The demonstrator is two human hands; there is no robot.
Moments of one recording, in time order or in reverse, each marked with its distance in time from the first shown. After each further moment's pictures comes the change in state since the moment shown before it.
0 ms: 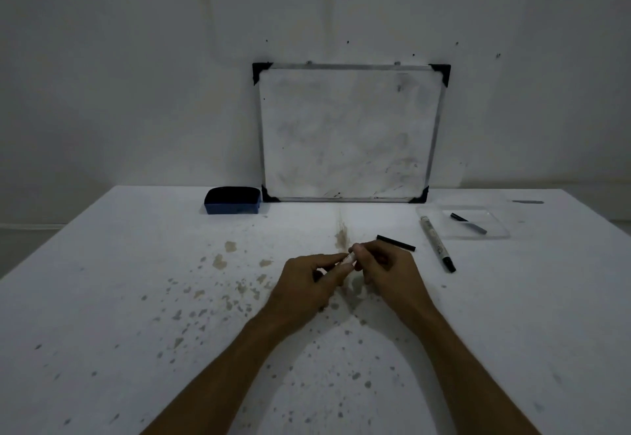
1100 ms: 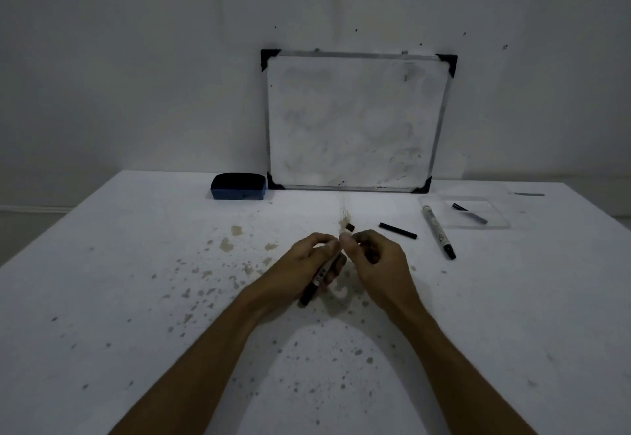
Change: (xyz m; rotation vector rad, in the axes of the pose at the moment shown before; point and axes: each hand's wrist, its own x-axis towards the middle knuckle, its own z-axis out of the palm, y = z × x) left_hand -0.007 0.013 -0.028 -0.388 -0.274 -0.371; right_hand -0.019 -0.017 0.026 -0.117 0.086 -0.107
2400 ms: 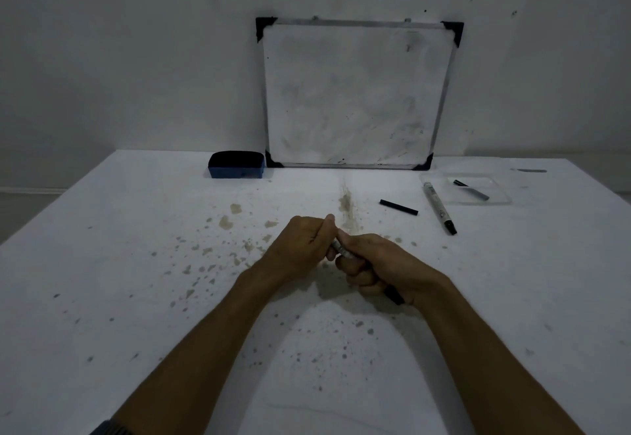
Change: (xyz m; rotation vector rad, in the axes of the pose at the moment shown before) left_hand 0.005 -0.005 0.004 0.501 0.185 0.373; right_hand -0.010 -0.030 -0.024 0.562 -0.767 0.601
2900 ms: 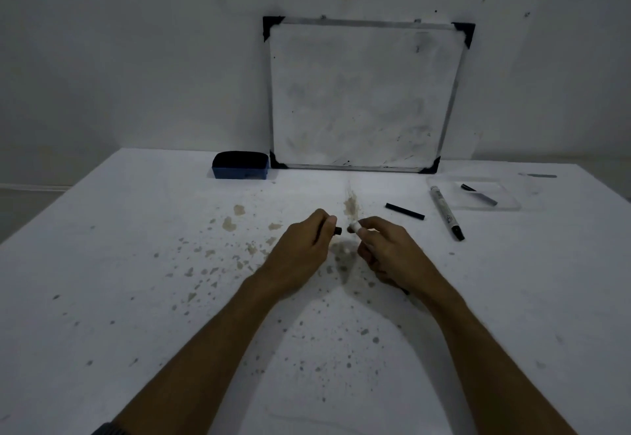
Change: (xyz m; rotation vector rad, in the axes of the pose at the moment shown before) left_hand 0.001 -0.018 0.006 0.033 -0.001 -0.193; right_hand 0.017 0.005 -0.015 -0.358 0.463 -0.216
